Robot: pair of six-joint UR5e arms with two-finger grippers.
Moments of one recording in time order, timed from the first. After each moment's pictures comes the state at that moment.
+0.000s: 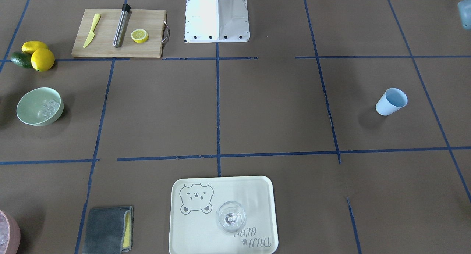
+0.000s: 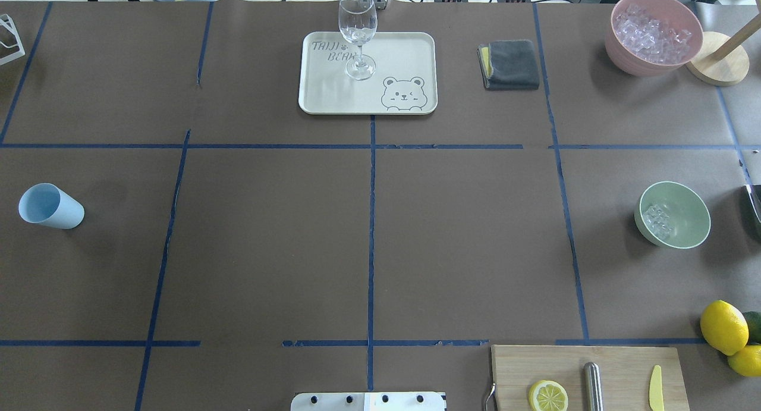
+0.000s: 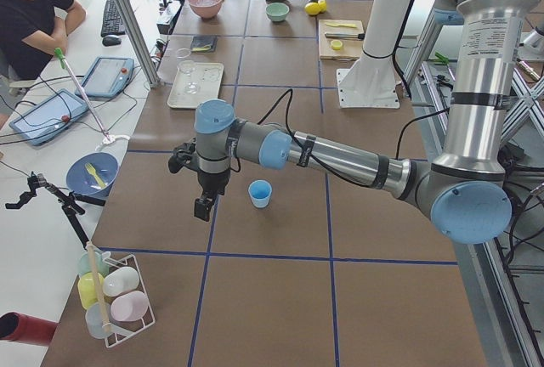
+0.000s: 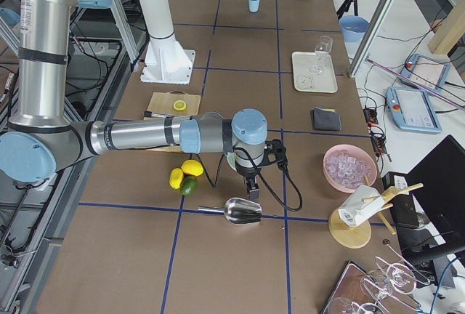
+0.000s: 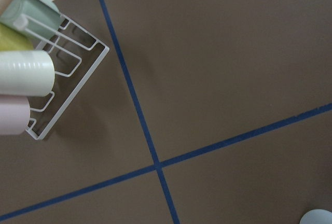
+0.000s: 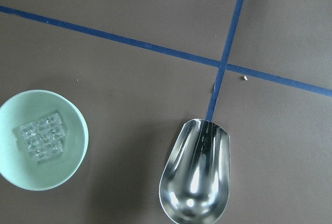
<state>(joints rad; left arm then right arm) -1.50 -1.63 -1.74 -1.56 -2.23 0.08 1.56 -1.71 1.85 -1.64 2.37 -0.19</state>
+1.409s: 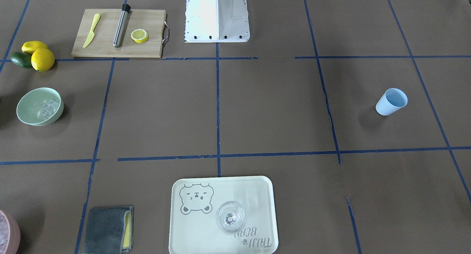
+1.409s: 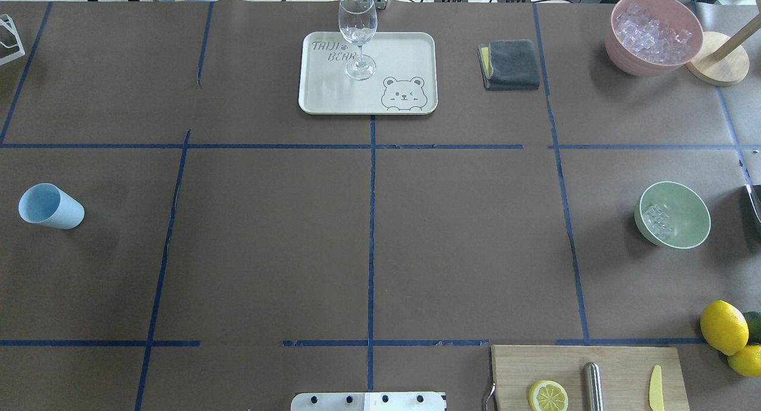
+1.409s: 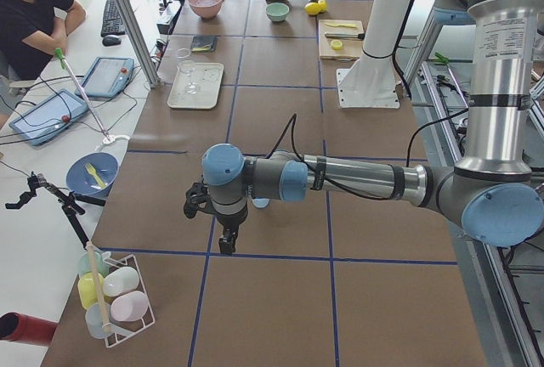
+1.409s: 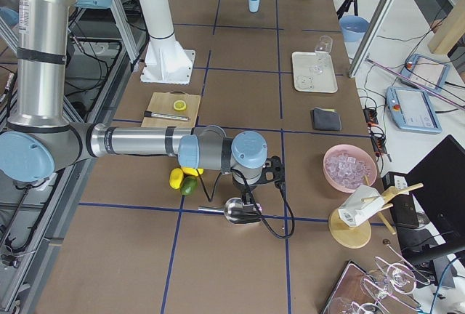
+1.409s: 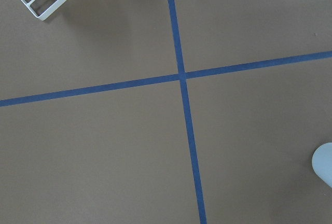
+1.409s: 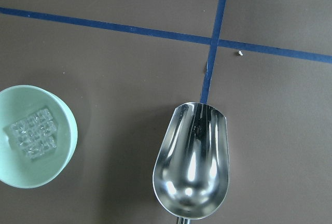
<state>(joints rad) -1.56 -1.55 -1.69 -1.53 -2.32 0.10 1.59 -1.71 1.75 -1.64 2.44 -0.19</state>
